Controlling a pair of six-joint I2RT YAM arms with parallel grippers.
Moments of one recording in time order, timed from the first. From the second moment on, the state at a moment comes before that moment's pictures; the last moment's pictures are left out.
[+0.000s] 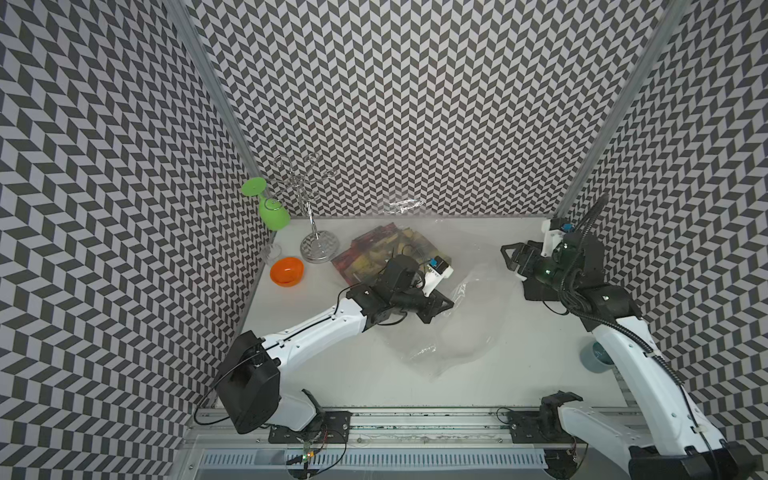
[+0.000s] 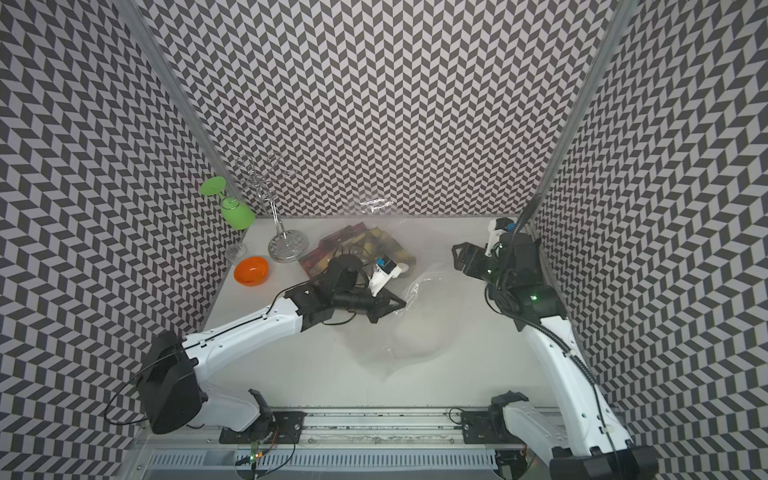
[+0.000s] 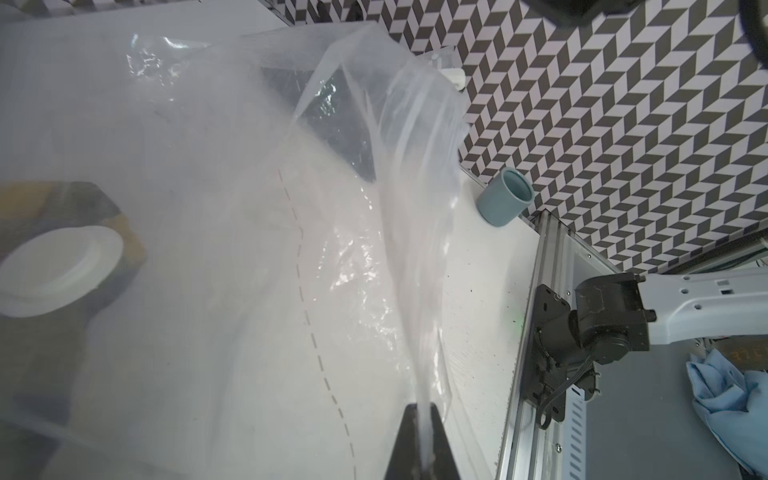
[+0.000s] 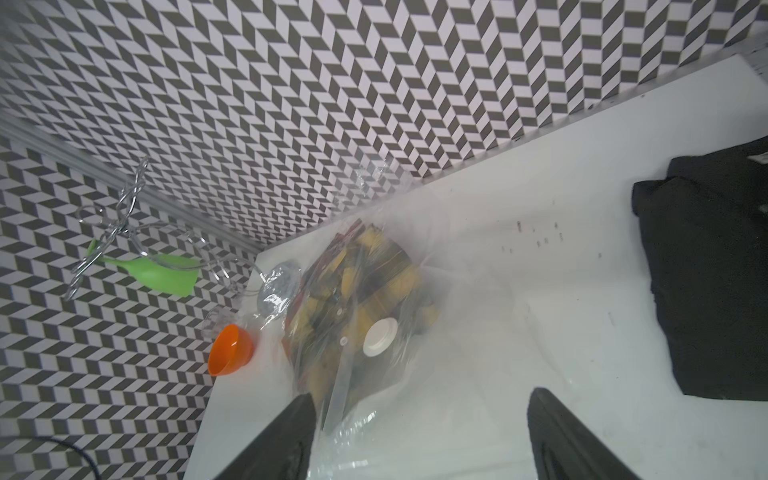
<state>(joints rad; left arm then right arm) -0.83 1.45 1.07 -0.20 0.51 -0.19 0.13 1.04 1.12 -0.56 -0.18 0.49</state>
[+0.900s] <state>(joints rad) -0.94 1.51 0.87 -0.21 0.52 -0.21 0.28 1.27 0.88 -0.34 -0.35 0.58</state>
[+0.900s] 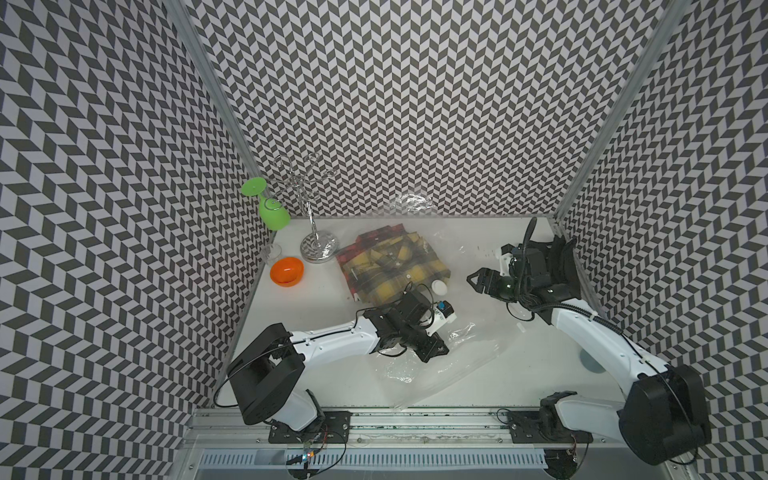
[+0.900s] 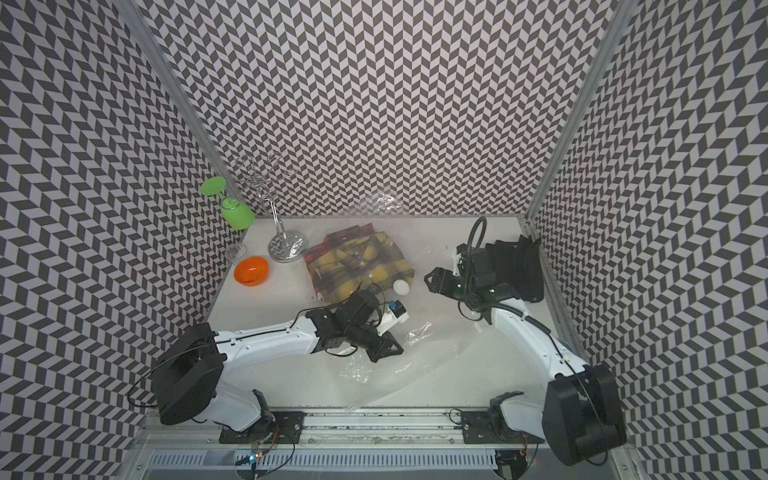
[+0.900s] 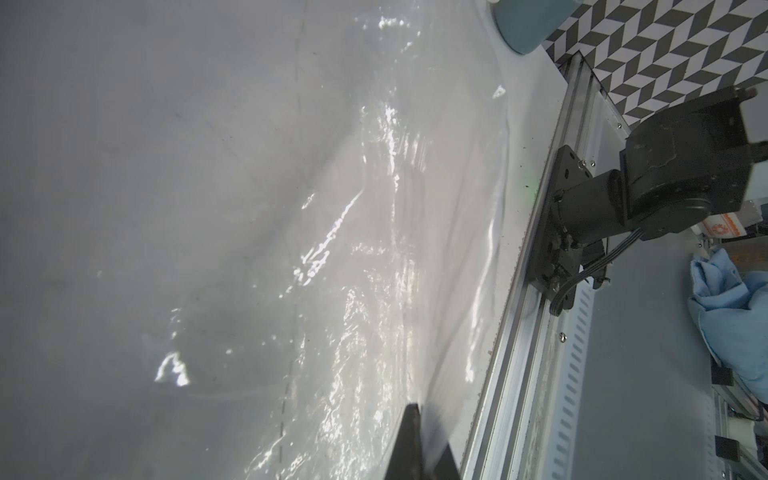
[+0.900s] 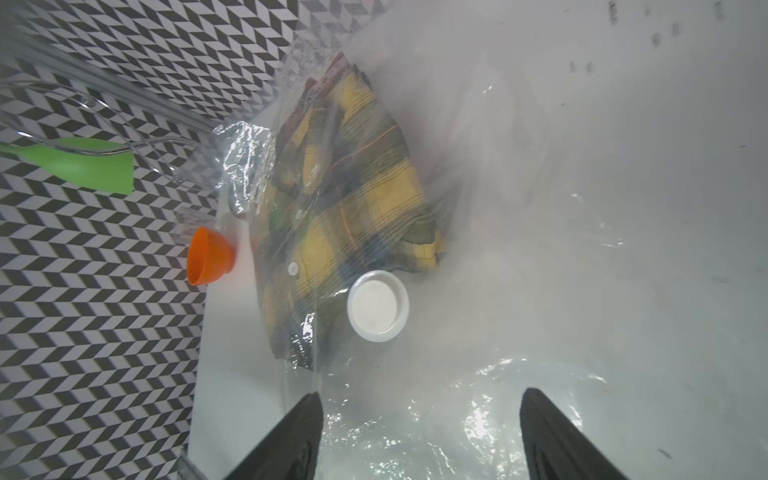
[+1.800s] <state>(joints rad) -0.79 1.46 1.29 -0.29 0.46 -0.23 0.52 0.90 0.82 -0.46 -0.21 0.72</state>
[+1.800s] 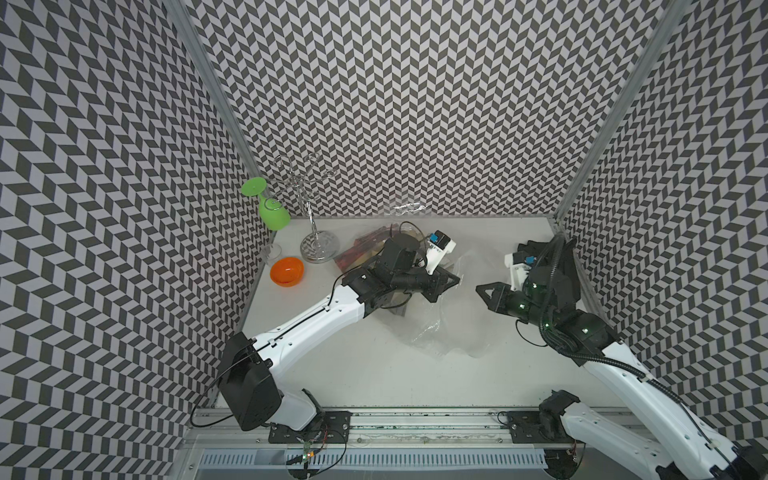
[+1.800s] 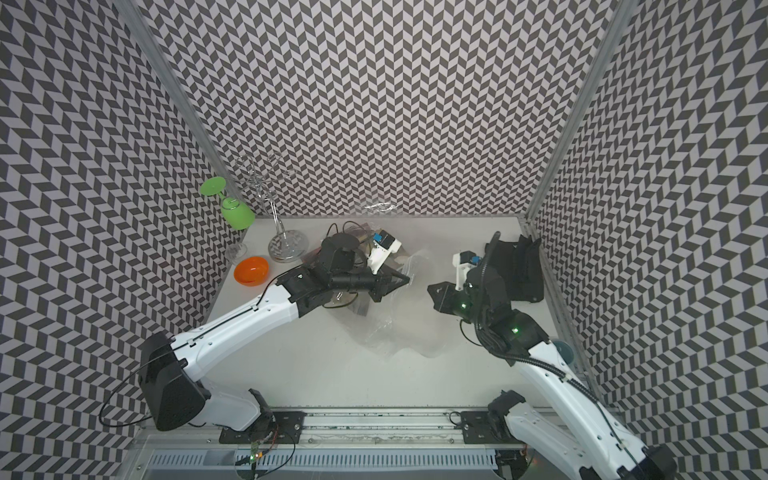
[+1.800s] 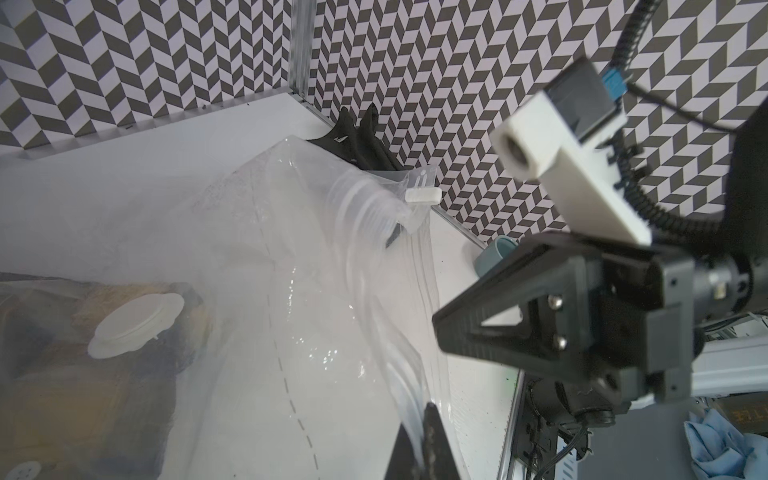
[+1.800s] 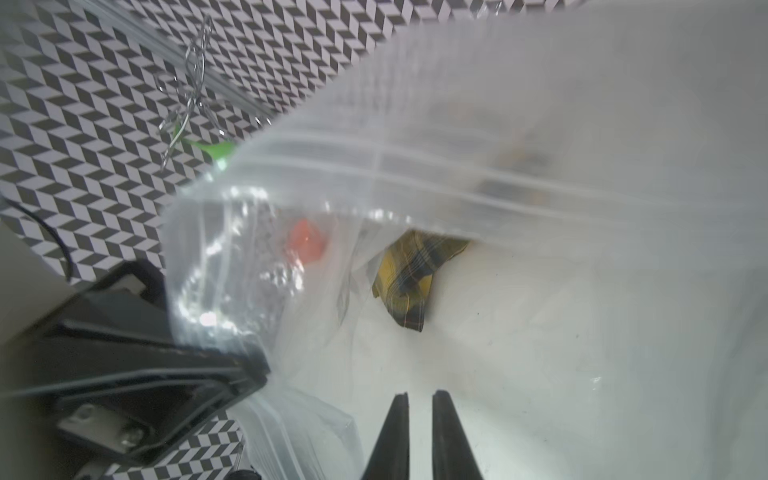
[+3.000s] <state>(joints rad) -0.93 1.60 1.43 -0.30 0.37 -0.24 0.68 1.76 0.69 0.78 -0.26 1.10</state>
